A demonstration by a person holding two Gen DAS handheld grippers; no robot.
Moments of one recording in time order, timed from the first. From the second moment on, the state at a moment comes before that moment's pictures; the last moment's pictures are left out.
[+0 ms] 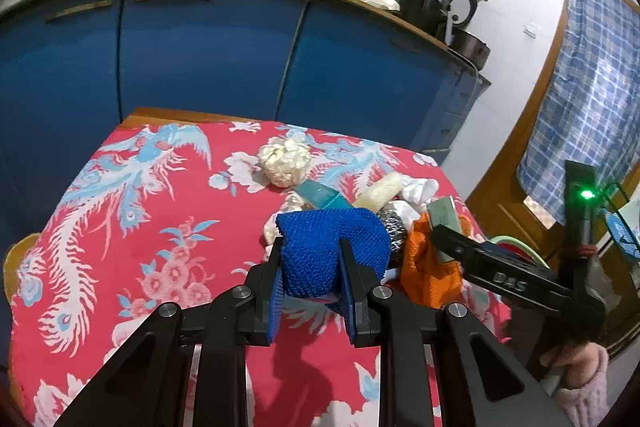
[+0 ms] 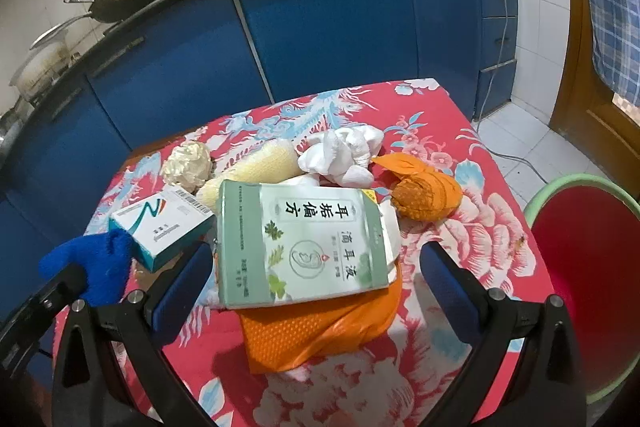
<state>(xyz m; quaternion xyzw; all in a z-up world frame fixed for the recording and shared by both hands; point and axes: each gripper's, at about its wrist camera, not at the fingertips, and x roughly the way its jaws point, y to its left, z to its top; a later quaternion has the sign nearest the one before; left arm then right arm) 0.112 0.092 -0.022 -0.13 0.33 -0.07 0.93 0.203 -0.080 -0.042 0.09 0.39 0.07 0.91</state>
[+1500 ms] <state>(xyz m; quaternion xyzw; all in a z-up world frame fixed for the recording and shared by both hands) 0.069 0.021 0.027 -0.10 0.29 -0.11 0.94 0.098 -0.168 0.023 0.14 0.34 0.04 0.93</state>
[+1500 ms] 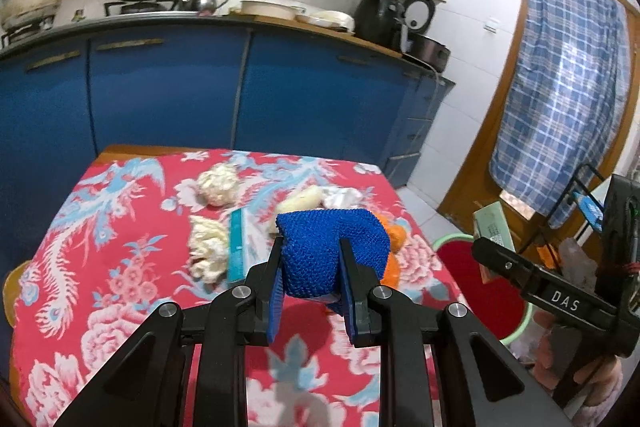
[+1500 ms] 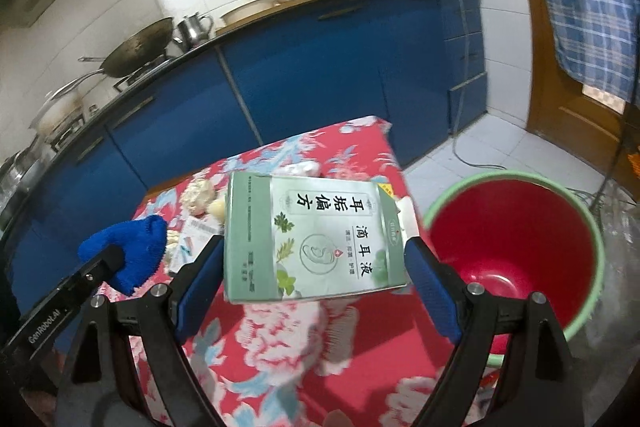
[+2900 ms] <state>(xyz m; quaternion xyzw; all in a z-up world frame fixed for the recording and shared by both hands) 0.078 -0.008 0.006 -0.09 0.33 -0.10 0.93 0.105 -0.163 -0.064 0.05 0.44 0.06 0.89</state>
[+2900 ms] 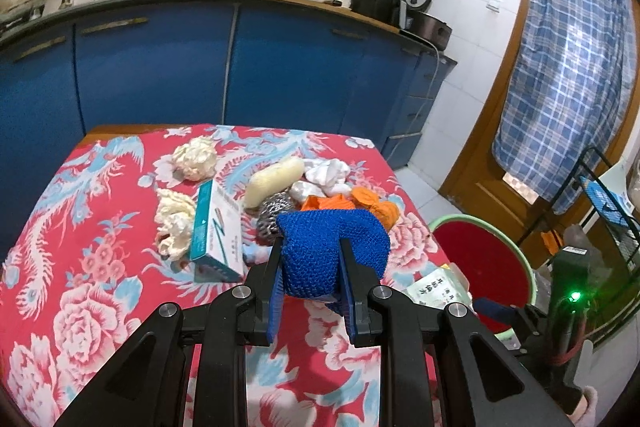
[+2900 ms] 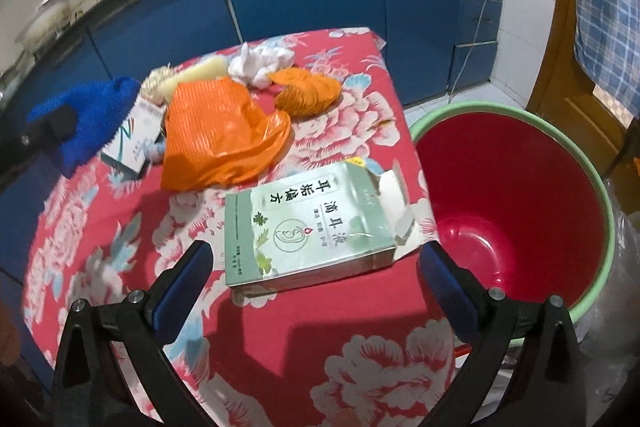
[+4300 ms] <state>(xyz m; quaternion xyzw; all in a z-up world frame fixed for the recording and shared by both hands) 0.084 -0.054 0.004 -0.06 0.34 -0.15 0.93 0.087 -0.269 -0.056 0.10 0.41 -0.06 0.90</state>
